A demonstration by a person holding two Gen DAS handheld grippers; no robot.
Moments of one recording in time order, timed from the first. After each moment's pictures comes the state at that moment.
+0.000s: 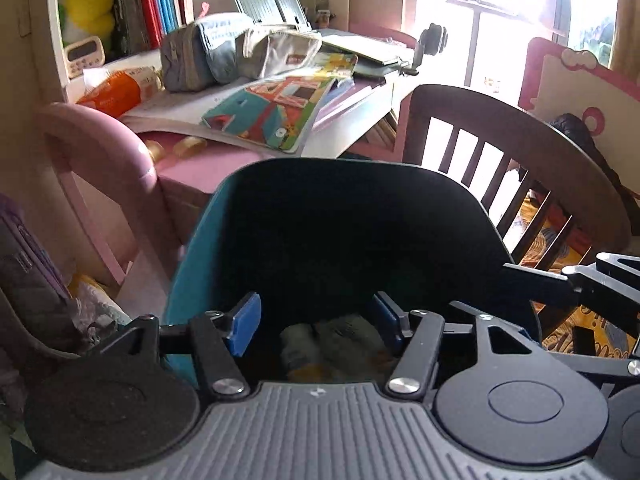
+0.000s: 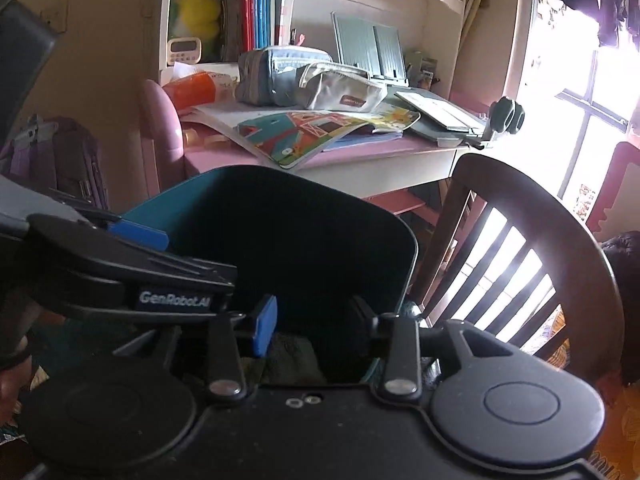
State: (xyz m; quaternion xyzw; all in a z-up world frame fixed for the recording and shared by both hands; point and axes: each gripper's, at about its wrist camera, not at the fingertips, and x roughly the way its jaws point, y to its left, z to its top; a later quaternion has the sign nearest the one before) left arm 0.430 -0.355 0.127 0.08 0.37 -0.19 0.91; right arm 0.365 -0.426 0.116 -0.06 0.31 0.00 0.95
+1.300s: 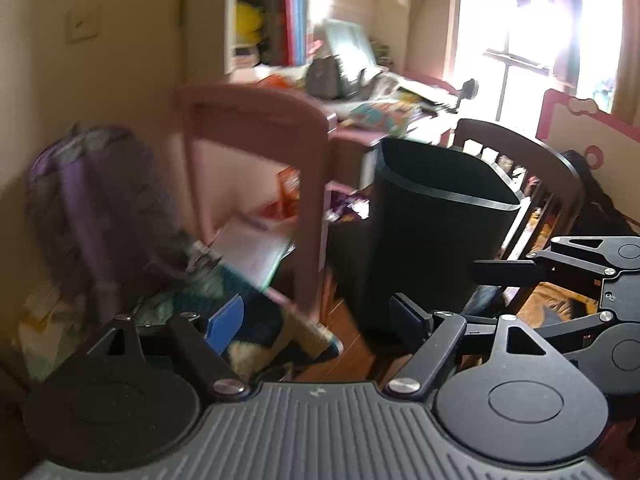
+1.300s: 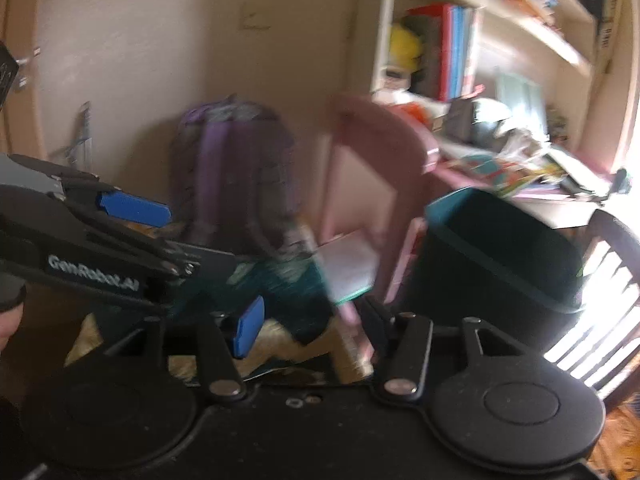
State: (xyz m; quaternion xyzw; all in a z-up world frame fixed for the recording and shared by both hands) left arm 0.216 -0.119 0.146 0.03 0.32 -0.13 0.94; right arm 0.203 -0.239 0.117 -0.11 0.29 0.21 0.93
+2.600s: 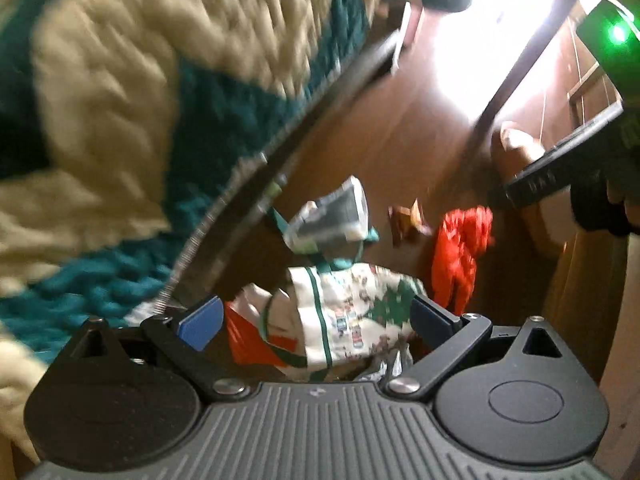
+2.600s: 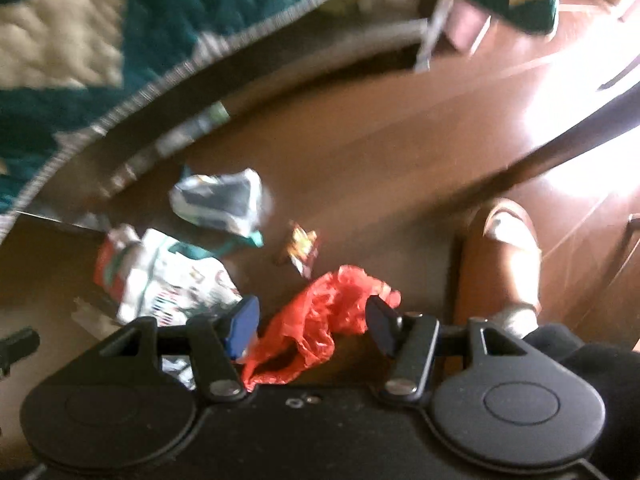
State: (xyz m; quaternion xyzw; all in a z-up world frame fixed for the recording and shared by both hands) left arm 0.224 0.104 -0.326 0.12 0.61 -0.14 0.77; right arm 0.274 -0.081 -0.397 -0.04 0.69 0.06 0.72
